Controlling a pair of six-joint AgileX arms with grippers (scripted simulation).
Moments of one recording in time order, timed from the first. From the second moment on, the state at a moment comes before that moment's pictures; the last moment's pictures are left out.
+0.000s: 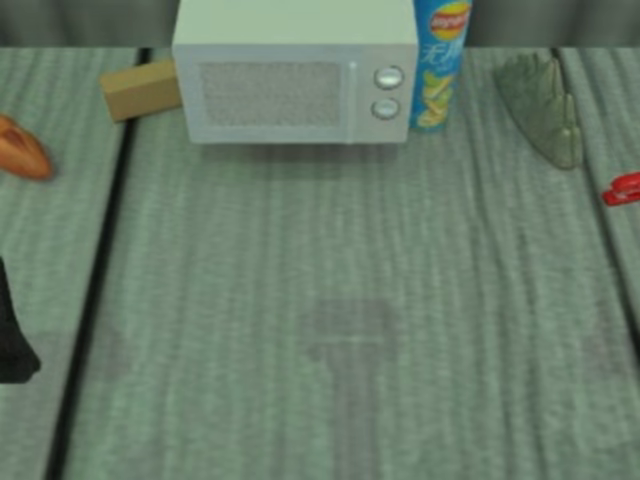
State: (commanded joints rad) left arm 0.00 0.00 0.00 0.00 0.00 0.00; right arm 0.00 0.00 0.00 0.00 0.00 0.00
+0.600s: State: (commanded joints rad) left arm -0.08 0.27 0.26 -0.22 -0.03 -0.01; right arm 0.00 0.00 0.00 0.00 0.00 0.00
